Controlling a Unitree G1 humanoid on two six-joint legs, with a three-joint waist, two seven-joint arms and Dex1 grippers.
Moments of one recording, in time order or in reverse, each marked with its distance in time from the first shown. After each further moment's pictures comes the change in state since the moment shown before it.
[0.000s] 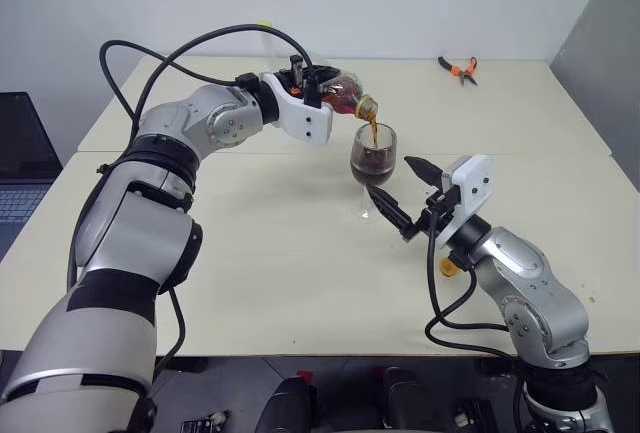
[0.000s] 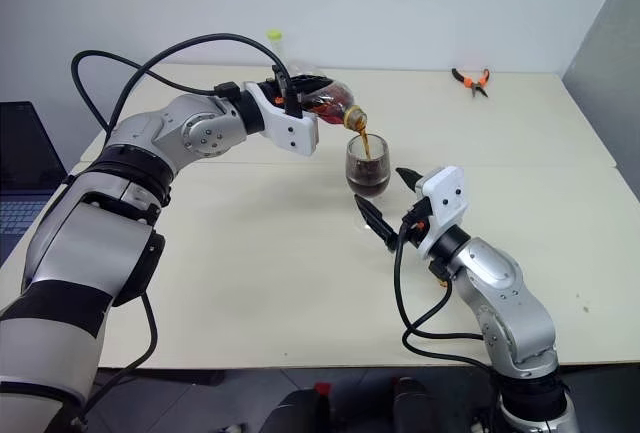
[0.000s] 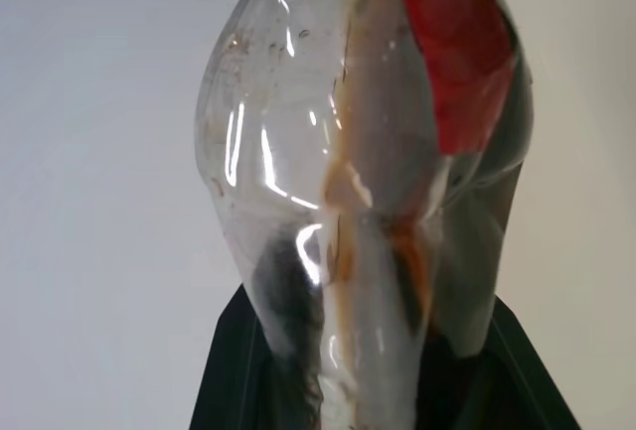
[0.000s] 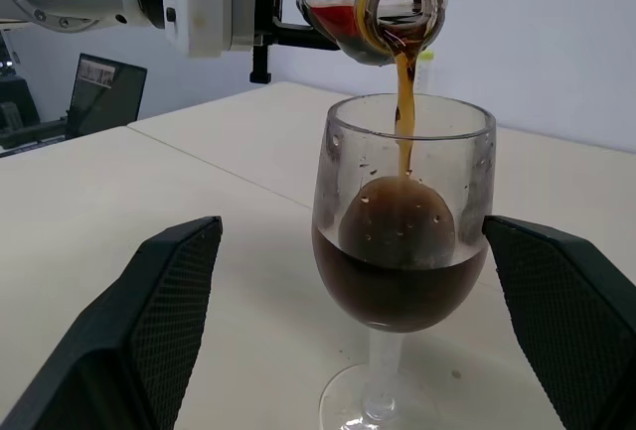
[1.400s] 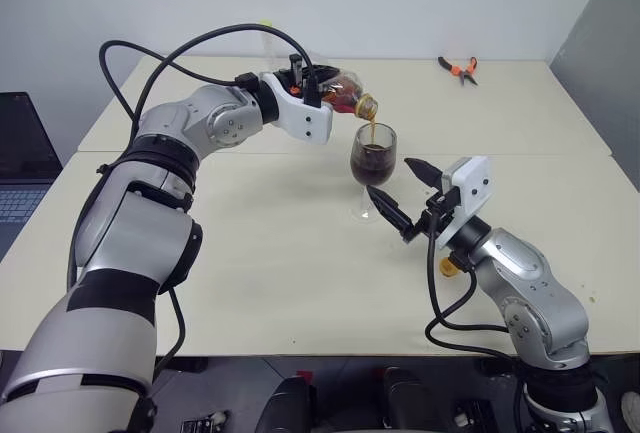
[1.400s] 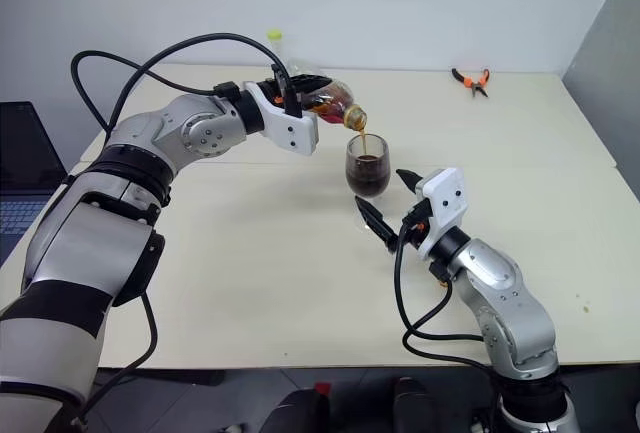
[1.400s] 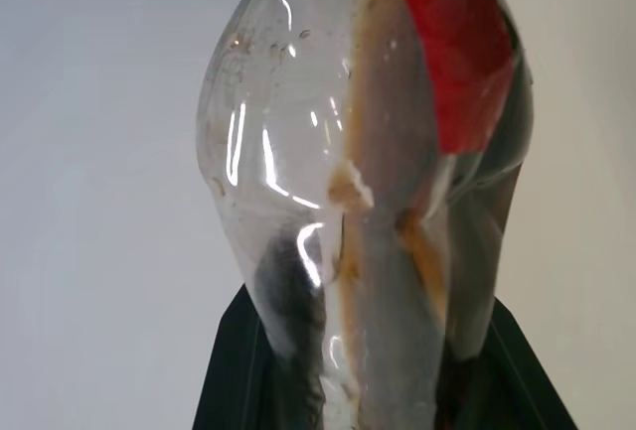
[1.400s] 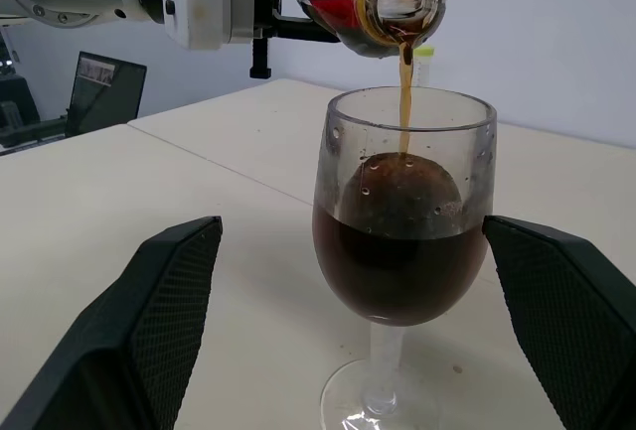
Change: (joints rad) left arm 0.000 0.000 -0.001 0.001 0.001 0.000 0.003; right arm 0.005 0.000 0.001 0.000 0.000 0.000 0.000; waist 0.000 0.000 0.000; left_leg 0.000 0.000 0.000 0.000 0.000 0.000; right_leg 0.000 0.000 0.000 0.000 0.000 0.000
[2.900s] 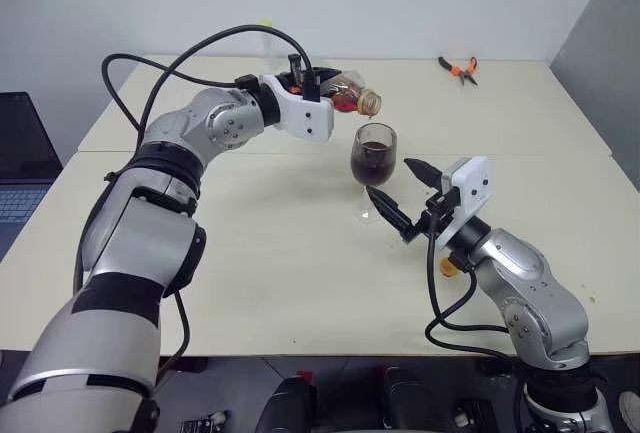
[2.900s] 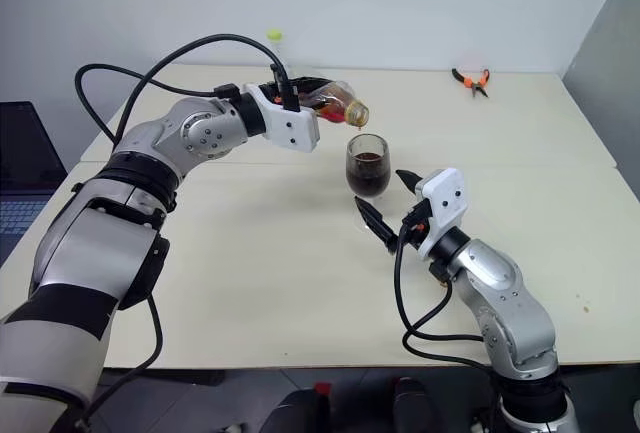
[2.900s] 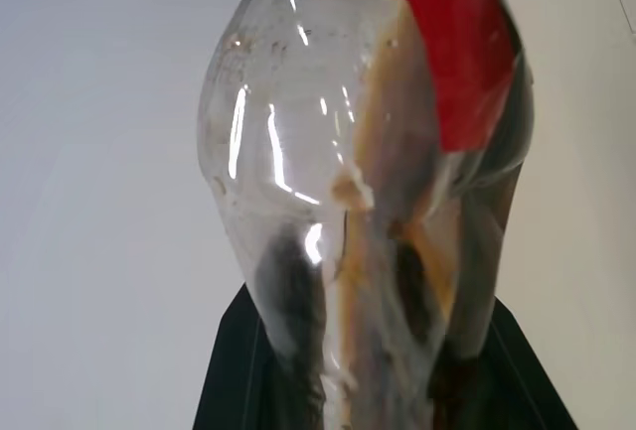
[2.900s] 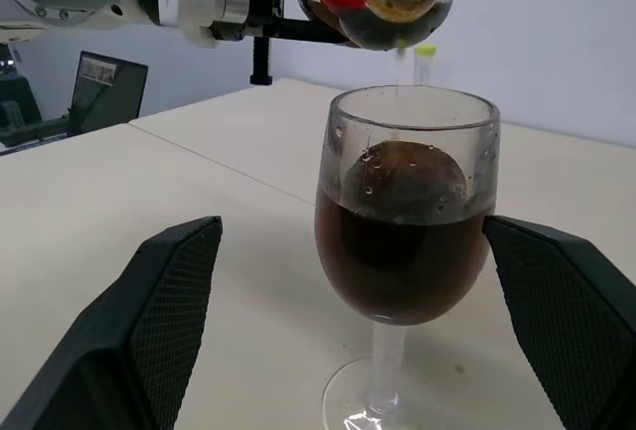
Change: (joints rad) left arm 0.043 -0.035 0.085 -0.005 -0.198 -0.008 -0.183; right arm 0.001 0.000 0.001 0.000 0.000 0.000 0.003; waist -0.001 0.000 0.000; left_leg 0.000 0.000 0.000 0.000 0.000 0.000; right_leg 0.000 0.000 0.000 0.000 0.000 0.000
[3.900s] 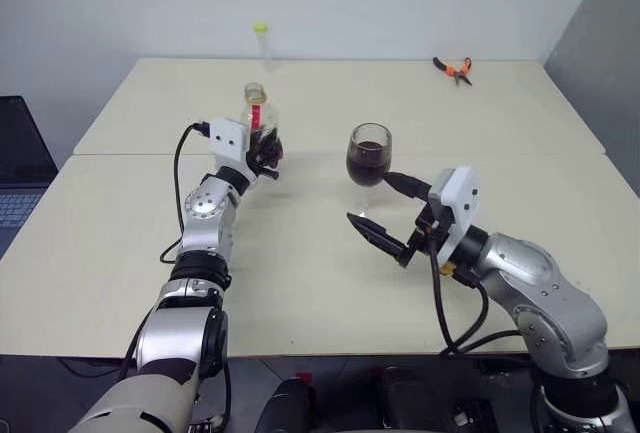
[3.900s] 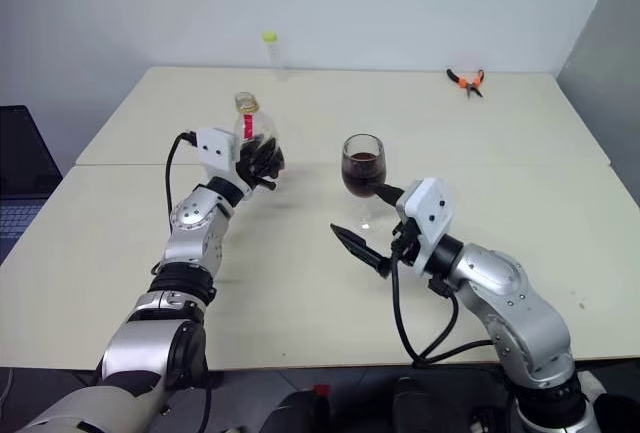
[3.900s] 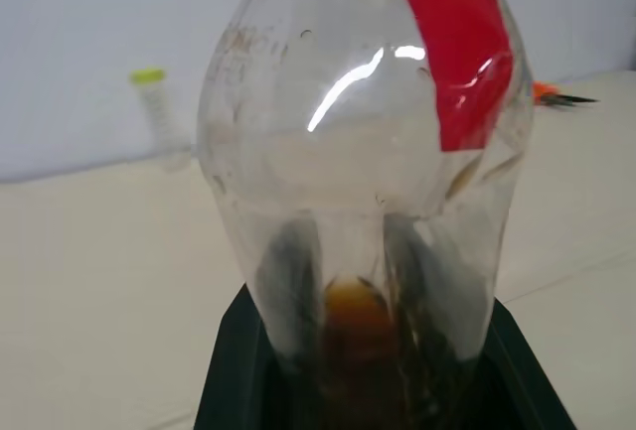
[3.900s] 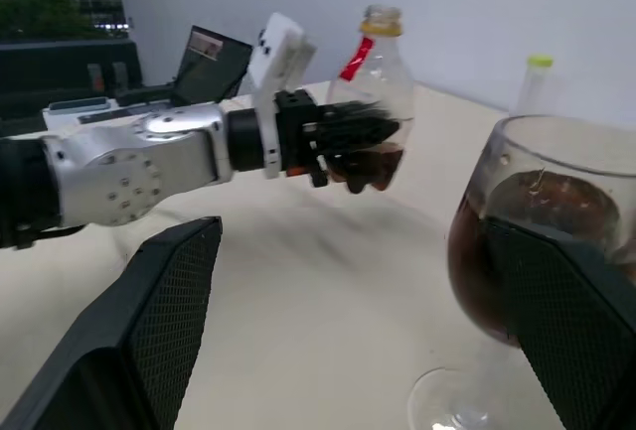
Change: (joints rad) left arm 0.576 -0.204 0.599 -0.371 -0.734 0.640 -0.167; right arm -0.038 -0.092 0.064 -0.079 0.055 0.064 0.087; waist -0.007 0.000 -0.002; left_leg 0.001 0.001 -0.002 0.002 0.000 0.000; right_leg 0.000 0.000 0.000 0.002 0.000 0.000
